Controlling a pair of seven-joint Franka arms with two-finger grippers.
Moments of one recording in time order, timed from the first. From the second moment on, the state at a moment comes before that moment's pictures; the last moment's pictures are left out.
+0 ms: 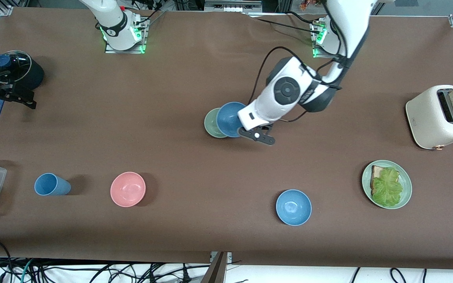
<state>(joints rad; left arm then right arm) -0.41 0.52 -0.28 -1.72 -0.14 2.25 -0.34 0.09 0.07 -0.12 -1.54 -0.05 1.62 -0.08</state>
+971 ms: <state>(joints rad) -0.49 0.62 -0.28 -1.72 -0.14 2.36 -0.43 0.09 0.07 -0.12 -1.54 -0.05 1.62 -0.08</state>
